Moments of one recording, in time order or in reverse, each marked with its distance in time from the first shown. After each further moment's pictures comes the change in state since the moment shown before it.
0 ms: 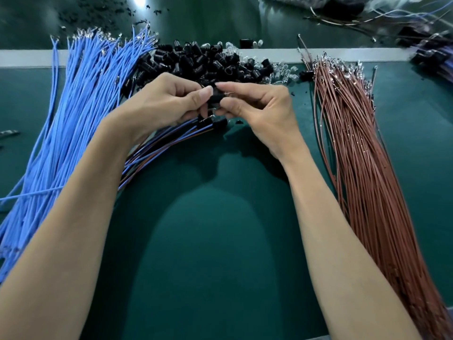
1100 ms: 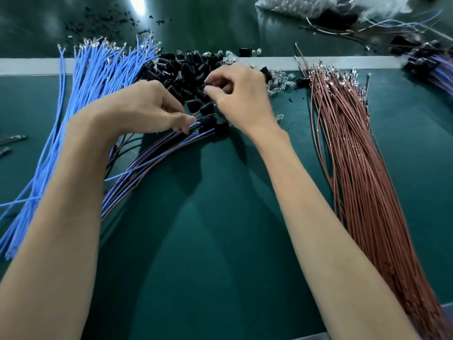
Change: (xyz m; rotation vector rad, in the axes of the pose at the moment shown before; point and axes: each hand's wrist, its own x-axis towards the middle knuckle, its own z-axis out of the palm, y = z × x) left_hand -0.003 0.000 -0.033 0.522 -0.084 -0.157; right_hand 0.038 -0.012 0.028 -0.734 0.122 -0.012
